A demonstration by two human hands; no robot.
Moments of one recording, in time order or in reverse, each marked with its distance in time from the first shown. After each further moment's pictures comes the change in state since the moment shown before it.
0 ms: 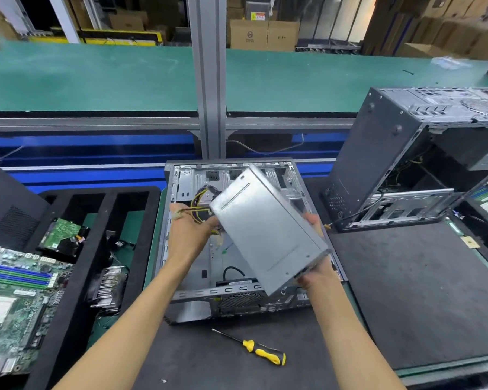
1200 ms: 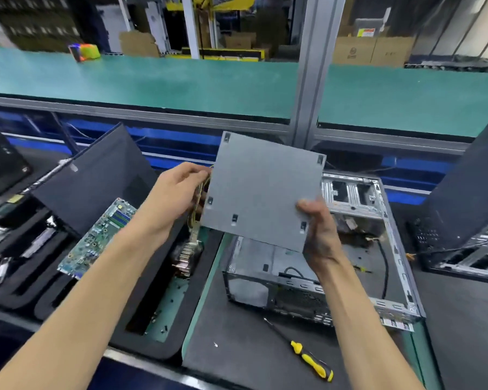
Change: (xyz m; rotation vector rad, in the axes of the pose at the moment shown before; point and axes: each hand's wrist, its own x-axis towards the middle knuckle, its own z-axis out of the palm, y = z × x) left_hand -0.072 0.082 -0.173 -0.131 0.140 -0.032; right_hand -0.017 0.055 0.124 -0.481 -0.534 -0.320
